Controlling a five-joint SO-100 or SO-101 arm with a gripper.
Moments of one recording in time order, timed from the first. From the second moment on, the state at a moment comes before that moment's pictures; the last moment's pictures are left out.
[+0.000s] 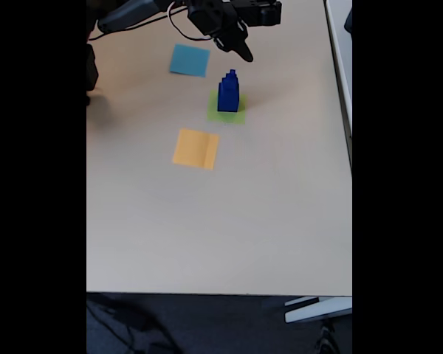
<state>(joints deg) 11.6 64.8 30.7 81.1 64.1</state>
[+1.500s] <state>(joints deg) 14.6 57.6 33.9 86.7 72.3</state>
